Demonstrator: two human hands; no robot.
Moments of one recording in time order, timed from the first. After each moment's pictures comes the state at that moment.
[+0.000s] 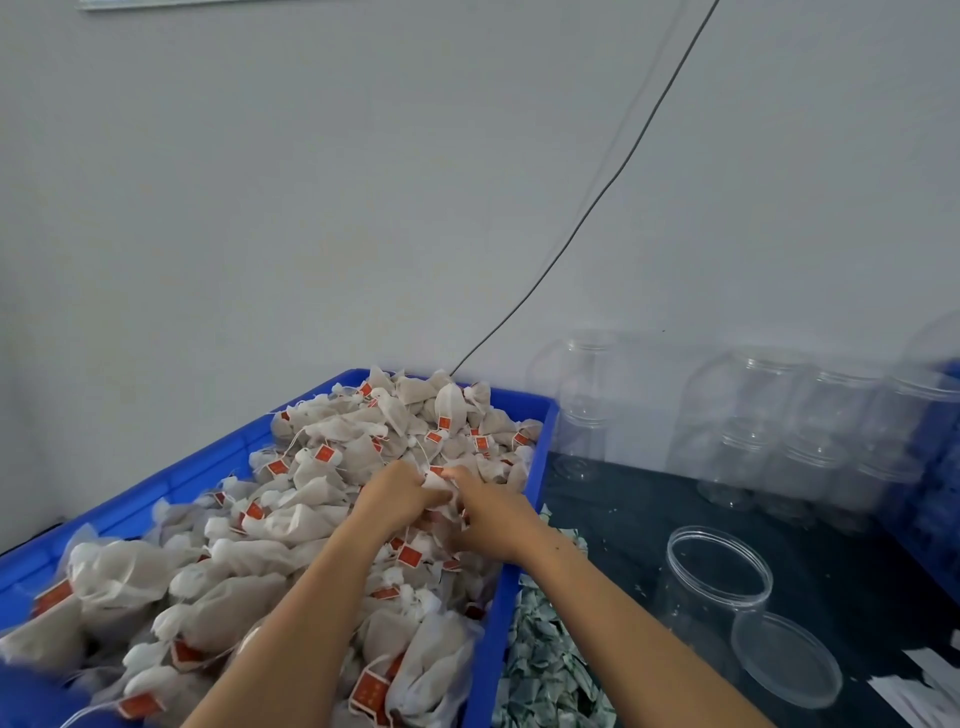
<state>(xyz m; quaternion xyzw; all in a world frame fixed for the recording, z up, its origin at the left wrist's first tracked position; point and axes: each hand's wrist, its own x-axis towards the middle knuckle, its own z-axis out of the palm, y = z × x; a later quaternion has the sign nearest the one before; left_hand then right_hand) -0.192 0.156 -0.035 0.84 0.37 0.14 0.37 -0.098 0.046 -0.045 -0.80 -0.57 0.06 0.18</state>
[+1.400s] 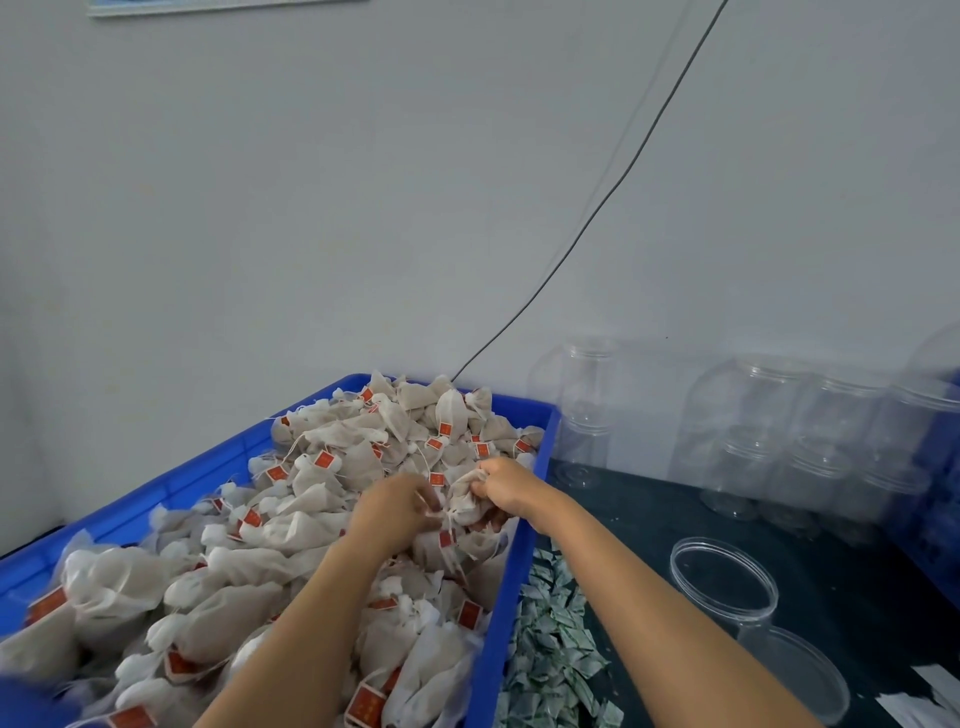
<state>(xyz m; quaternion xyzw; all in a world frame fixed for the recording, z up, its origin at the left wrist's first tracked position) -0.194 0.162 -0.050 0.91 0.31 0.16 0.23 -0.072 0.054 -0.017 -0.79 -0.43 0.26 0.35</state>
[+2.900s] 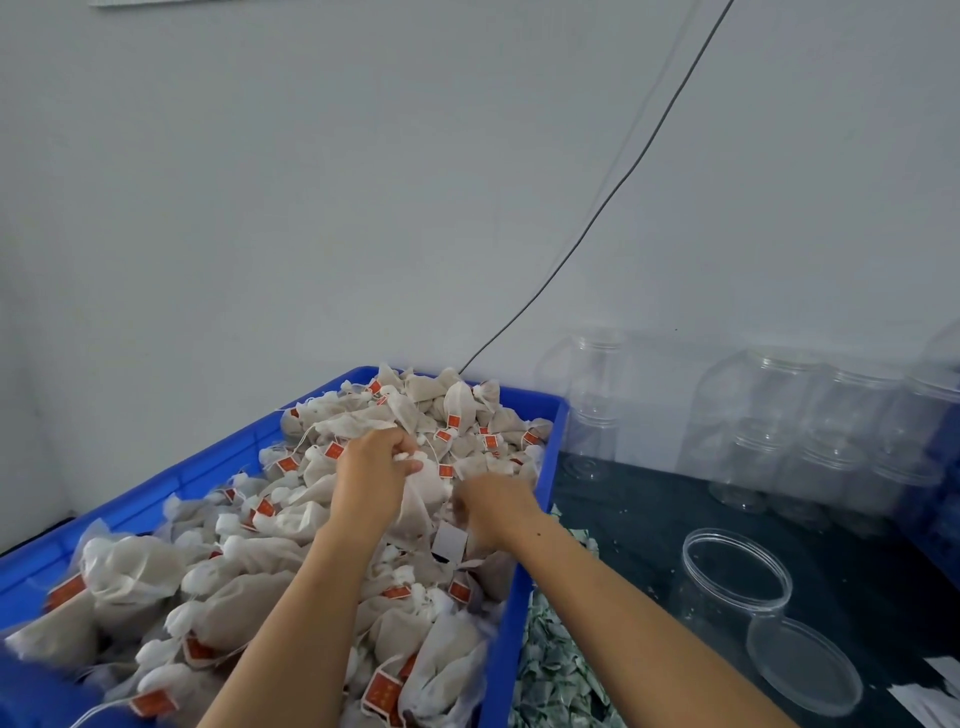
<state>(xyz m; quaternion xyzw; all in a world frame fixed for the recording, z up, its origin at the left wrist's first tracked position) -0.214 0.164 -0.025 0.83 0.35 0.36 0.24 -0.099 0.068 -0.038 -0.82 -0.57 0.00 0.00</state>
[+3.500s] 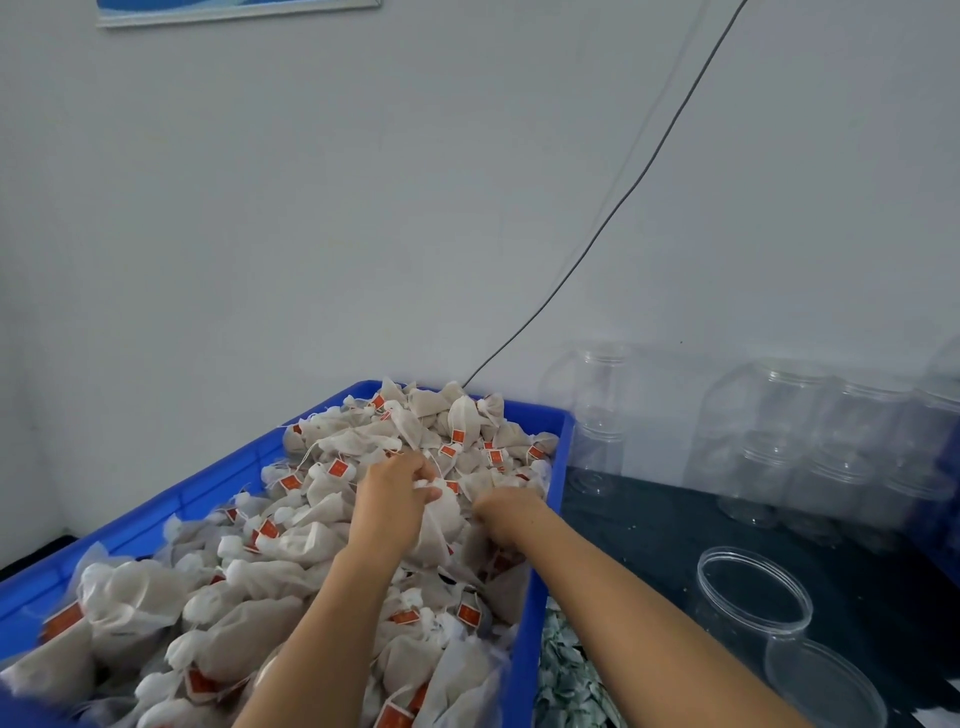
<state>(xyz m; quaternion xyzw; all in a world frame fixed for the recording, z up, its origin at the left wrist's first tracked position) -0.208 0.159 -0.032 0.84 0.31 0.35 0.27 -0.066 0.094 -0.046 -0.83 -0.54 0.03 -0.12</state>
